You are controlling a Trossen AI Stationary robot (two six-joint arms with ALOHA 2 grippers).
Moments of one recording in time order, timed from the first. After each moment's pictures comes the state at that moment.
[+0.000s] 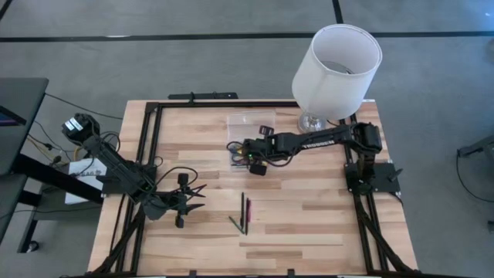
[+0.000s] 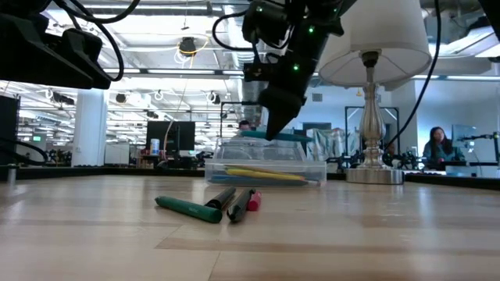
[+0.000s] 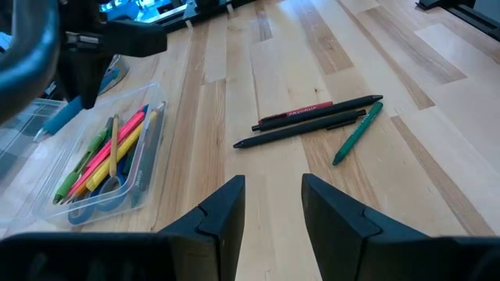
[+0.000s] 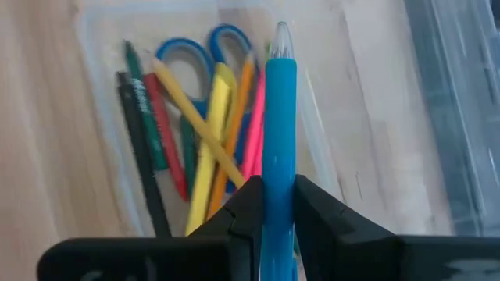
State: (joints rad) left arm -0.76 1.11 0.34 0.19 -0.74 -0.11; right arm -0.05 1.92 1.41 -0.65 0.41 -0.03
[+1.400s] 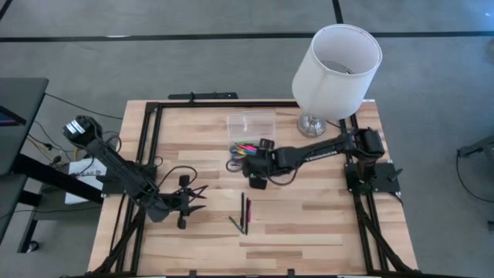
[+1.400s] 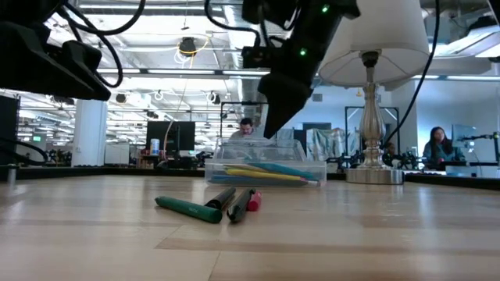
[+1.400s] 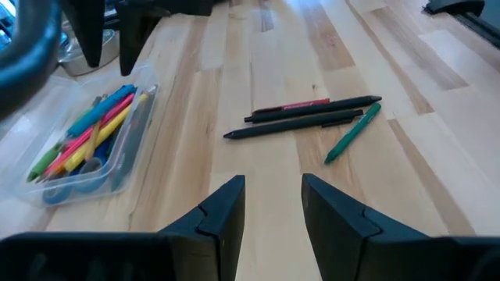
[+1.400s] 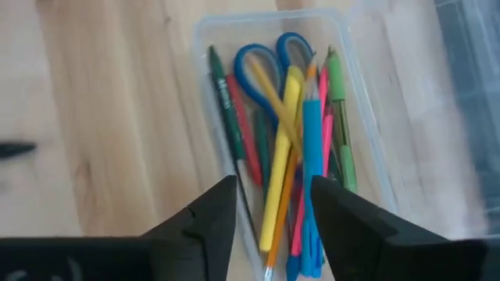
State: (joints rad) left arm -0.76 1.18 0.34 0.24 -0.74 -0.22; right arm 0.10 1.92 1.41 -0.68 0.45 0.10
